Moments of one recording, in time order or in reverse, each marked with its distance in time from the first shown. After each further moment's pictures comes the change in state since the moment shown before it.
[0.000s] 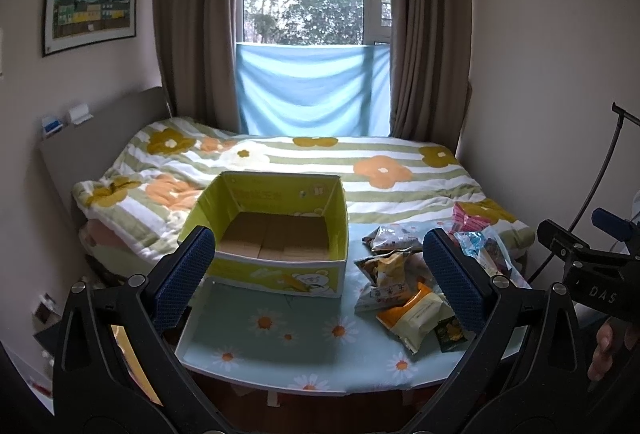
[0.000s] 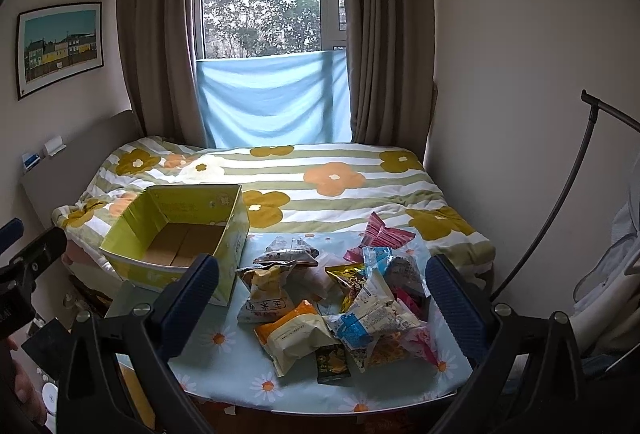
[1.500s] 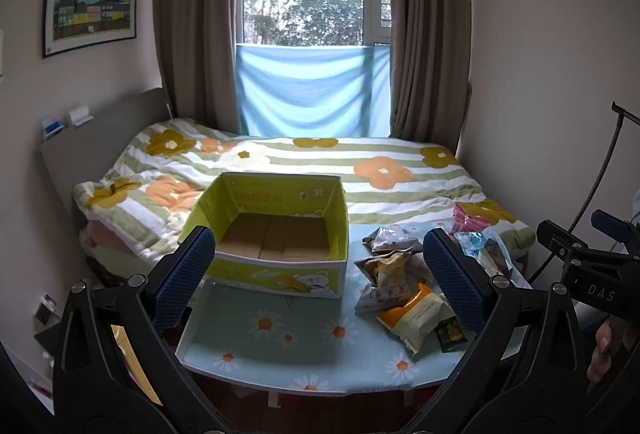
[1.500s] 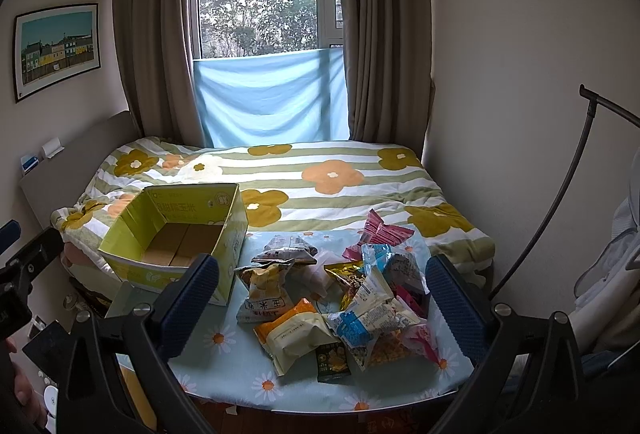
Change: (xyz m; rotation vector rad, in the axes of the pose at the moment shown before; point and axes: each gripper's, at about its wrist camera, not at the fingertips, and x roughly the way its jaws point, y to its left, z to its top) left arm 0.004 -0.001 -0.001 0.003 -0.002 0.001; right arm 0.005 -0.003 -0.001 0.010 0.005 0.001
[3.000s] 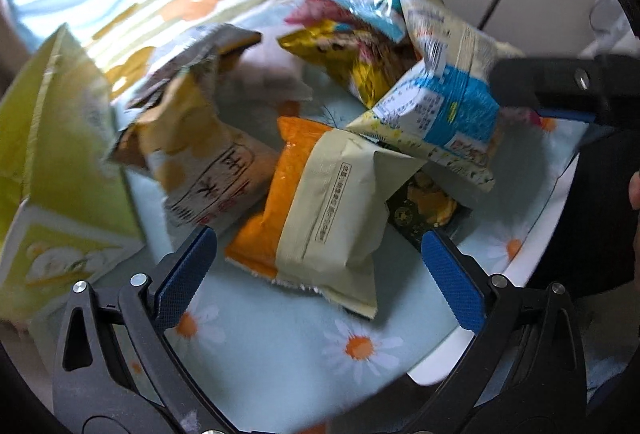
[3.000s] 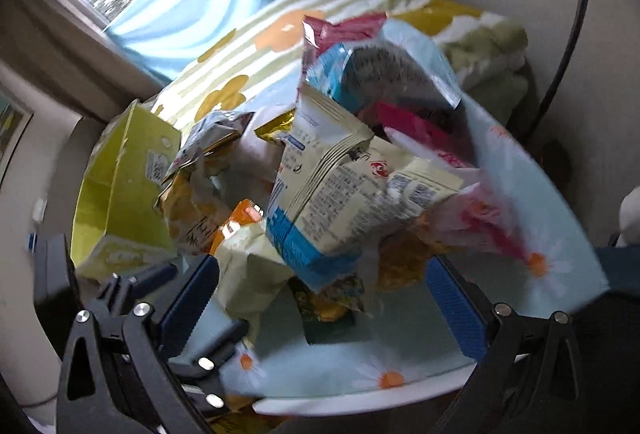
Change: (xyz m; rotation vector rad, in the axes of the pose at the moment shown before) left arm 0.254 -0.155 -0.168 0.531 0.642 -0.493; right arm 0.197 -0.108 -0.114 0.497 0.524 0.121
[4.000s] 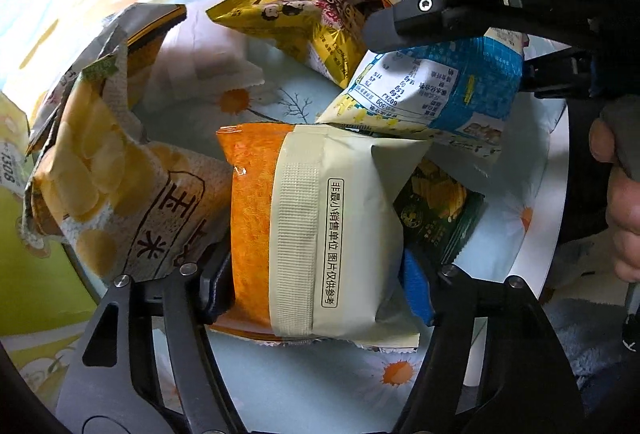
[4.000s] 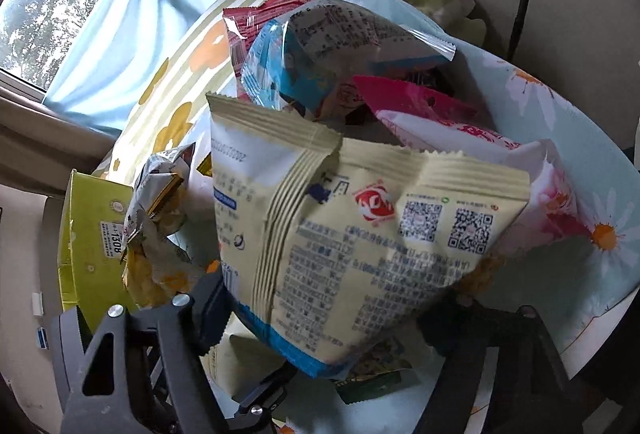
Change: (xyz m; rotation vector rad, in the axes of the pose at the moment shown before) left arm 0.049 0.015 0.018 0.169 0.086 -0.197; right arm 0.061 -0.003 0.022 0.284 0.006 -0.089
